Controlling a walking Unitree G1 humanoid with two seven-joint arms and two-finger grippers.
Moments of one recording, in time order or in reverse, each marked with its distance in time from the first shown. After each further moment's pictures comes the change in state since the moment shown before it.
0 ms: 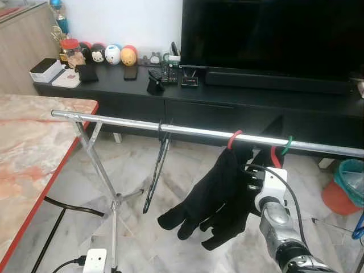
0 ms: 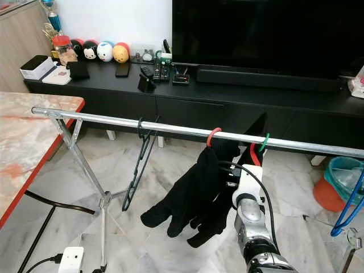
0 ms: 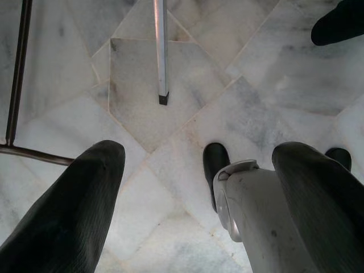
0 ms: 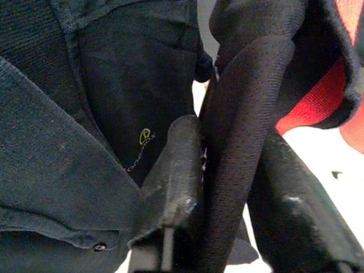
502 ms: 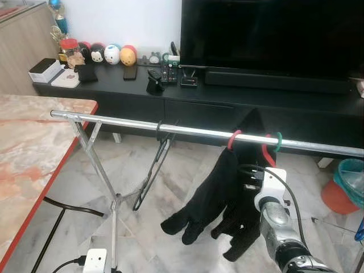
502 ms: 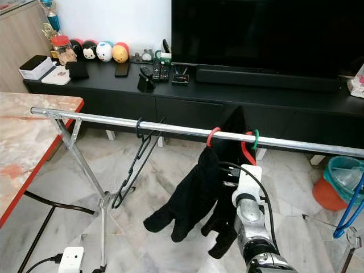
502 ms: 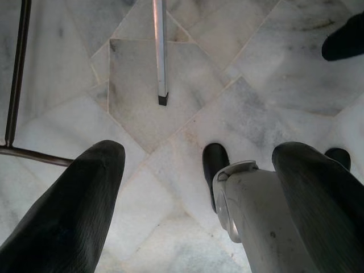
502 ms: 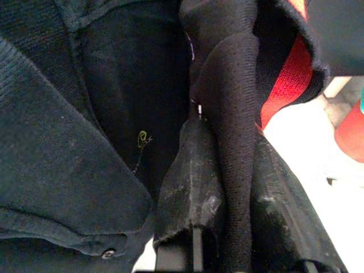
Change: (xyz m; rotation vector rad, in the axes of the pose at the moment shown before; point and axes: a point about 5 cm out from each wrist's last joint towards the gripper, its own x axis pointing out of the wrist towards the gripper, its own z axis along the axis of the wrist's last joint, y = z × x) left arm 0.000 0.000 0.000 -0.001 -0.004 -0.002; right arm -0.002 0.000 -0.002 -0.031 -0.024 -0.003
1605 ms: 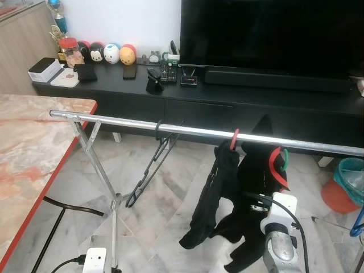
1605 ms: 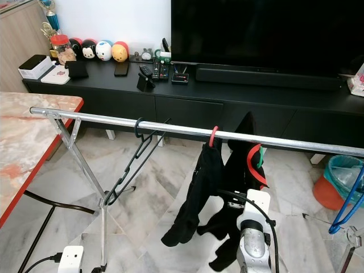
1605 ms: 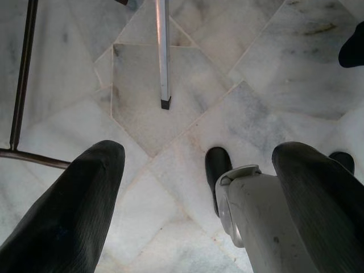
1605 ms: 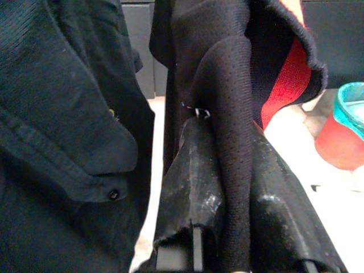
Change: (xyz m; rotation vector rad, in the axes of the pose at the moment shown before) left arm 0.000 0.001 0.001 0.002 -0.016 0.010; right arm -0.039 -0.009 -0.036 0.010 -0.118 -0.050
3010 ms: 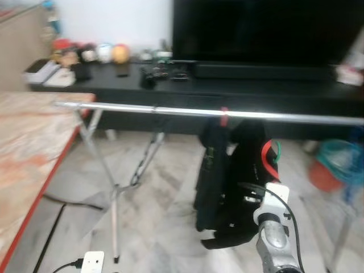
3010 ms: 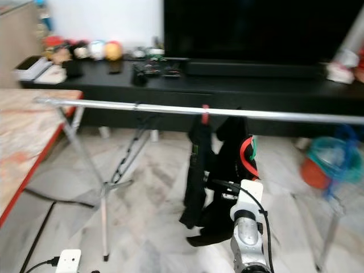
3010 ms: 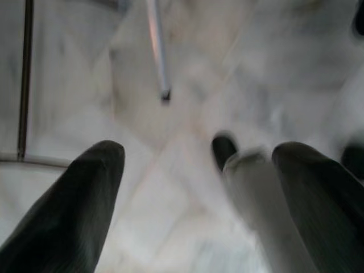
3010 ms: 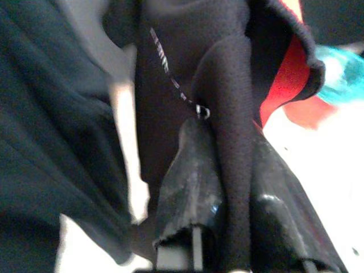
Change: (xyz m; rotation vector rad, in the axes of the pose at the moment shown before) left arm 0.001 0.008 0.008 0.003 -0.045 0.017; right arm 0.008 0.008 -0.001 0.027 0.058 0.002
